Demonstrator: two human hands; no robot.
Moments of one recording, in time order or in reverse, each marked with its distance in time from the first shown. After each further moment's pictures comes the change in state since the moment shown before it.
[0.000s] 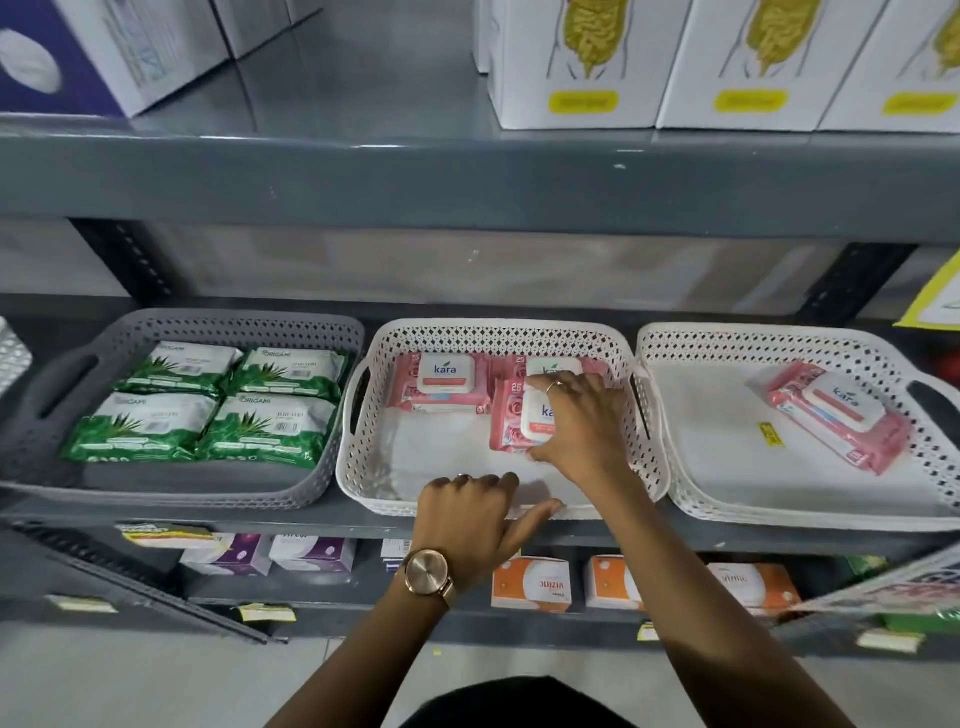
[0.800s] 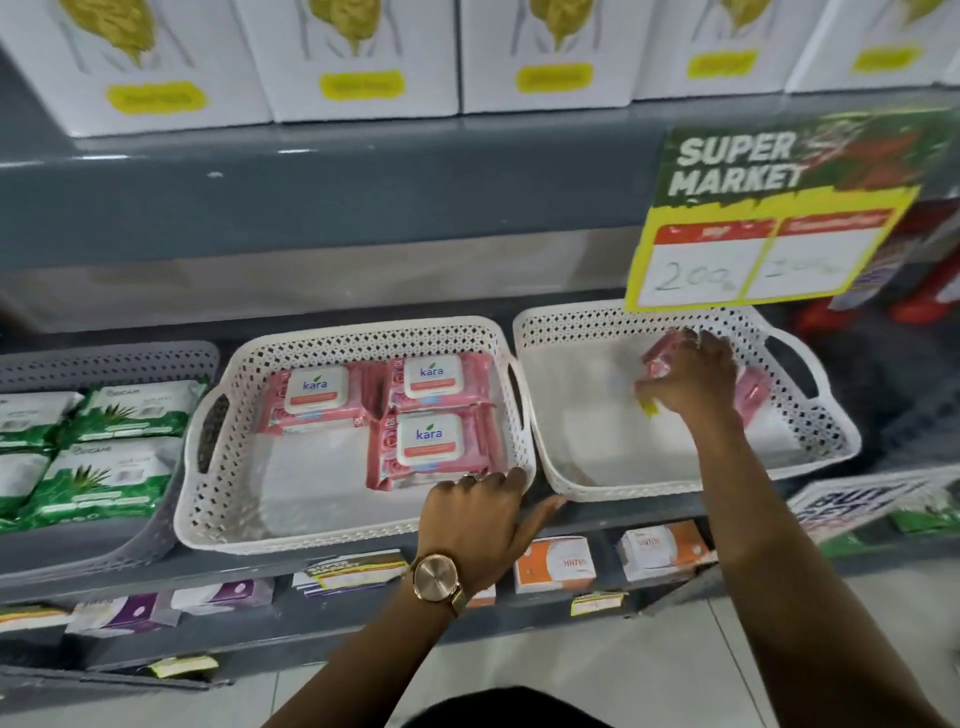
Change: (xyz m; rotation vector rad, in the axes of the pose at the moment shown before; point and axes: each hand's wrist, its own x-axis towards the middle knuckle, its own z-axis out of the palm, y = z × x) left_hand 0.049 0.112 0.023 0.027 0.032 0.152; right_hand -0.007 0.242 -0.048 0.201 0.059 0.649
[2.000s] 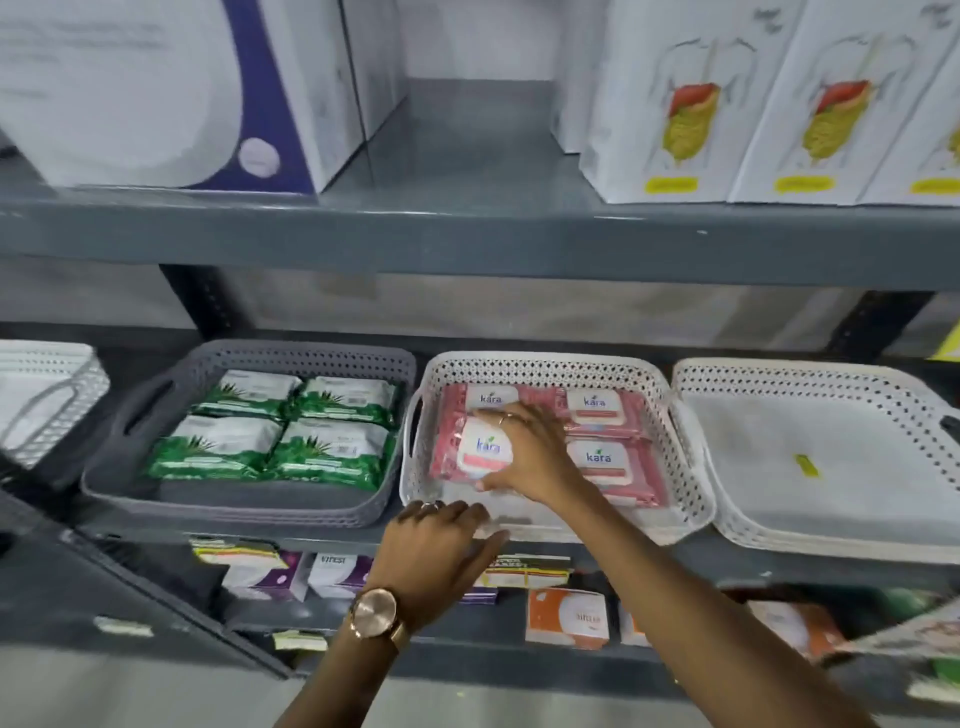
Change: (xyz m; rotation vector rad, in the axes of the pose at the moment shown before) left_hand -0.120 -0.169 -0.067 -0.118 -0.079 -0.123; right_hand -0.180 -0.254 0.120 0.026 -0.278 -0.838
